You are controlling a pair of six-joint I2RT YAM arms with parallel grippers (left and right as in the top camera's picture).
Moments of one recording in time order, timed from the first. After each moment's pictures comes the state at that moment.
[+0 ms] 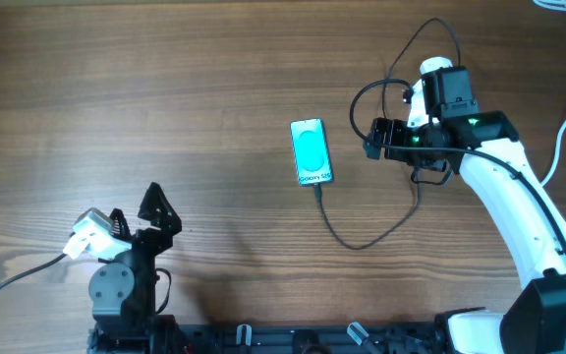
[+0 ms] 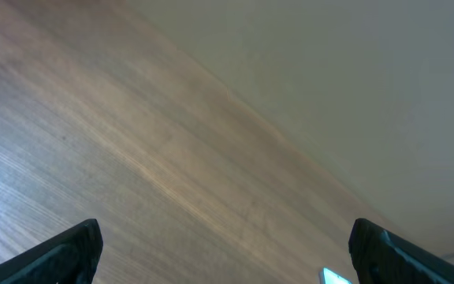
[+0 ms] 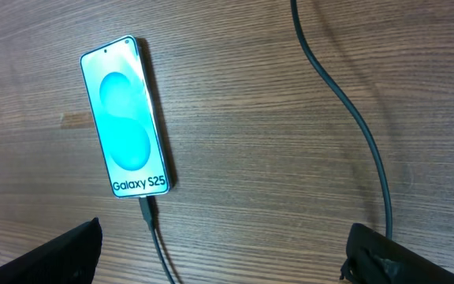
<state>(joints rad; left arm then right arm) -0.01 0.05 0.20 -0.36 -0.17 -0.68 0.16 1.53 1.15 -0.82 -0.22 0.31</state>
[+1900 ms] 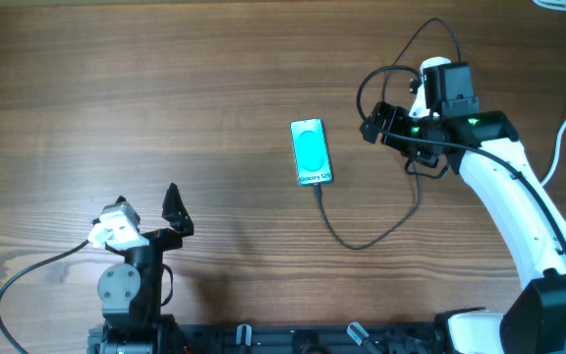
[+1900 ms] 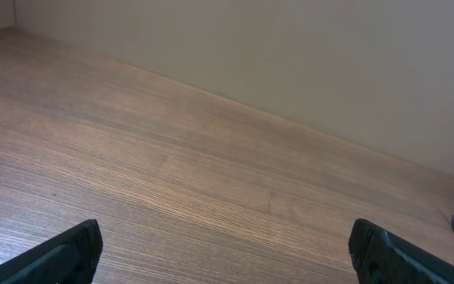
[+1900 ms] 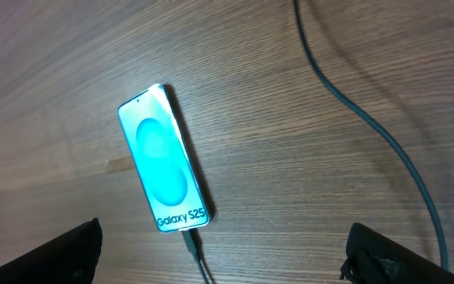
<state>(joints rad) 0.01 0.01 0.06 -0.19 -0.08 -0.33 0.16 1.53 1.15 -0.73 -0.24 0.52</state>
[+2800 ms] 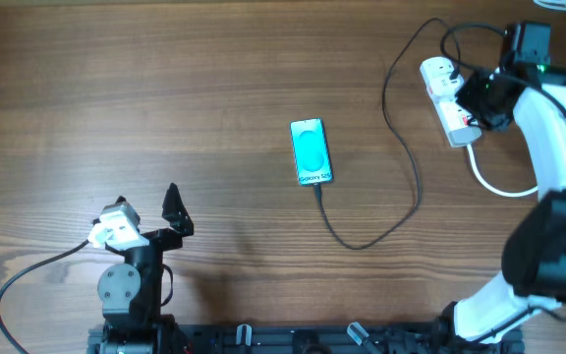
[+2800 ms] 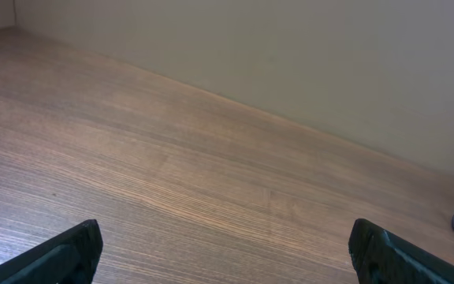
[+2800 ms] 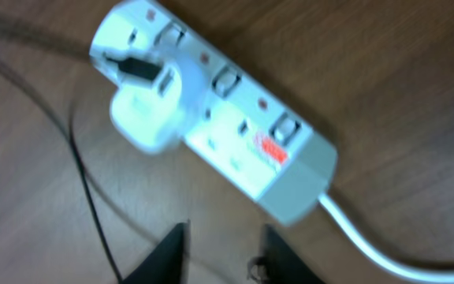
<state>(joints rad) 0.01 0.01 0.06 -0.18 -0.08 -0.33 -0.17 1.86 1.50 -0.81 0.00 0.50</state>
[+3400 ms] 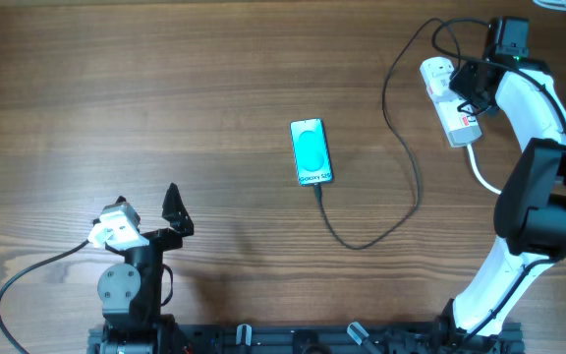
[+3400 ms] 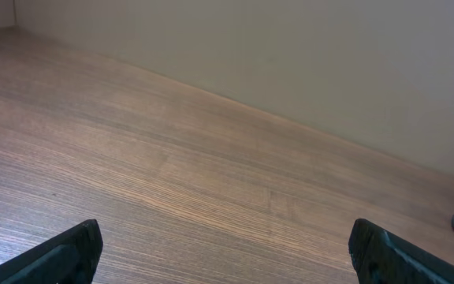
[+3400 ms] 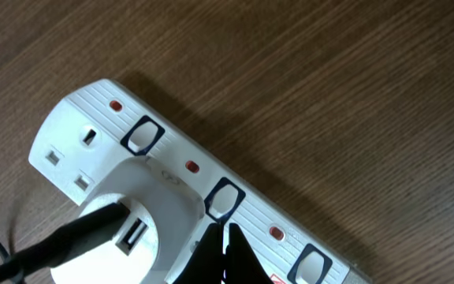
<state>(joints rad) 0.01 0.01 0.06 -0.18 -0.08 -0.33 -0.17 2.08 1.56 -0.60 0.09 0.50</state>
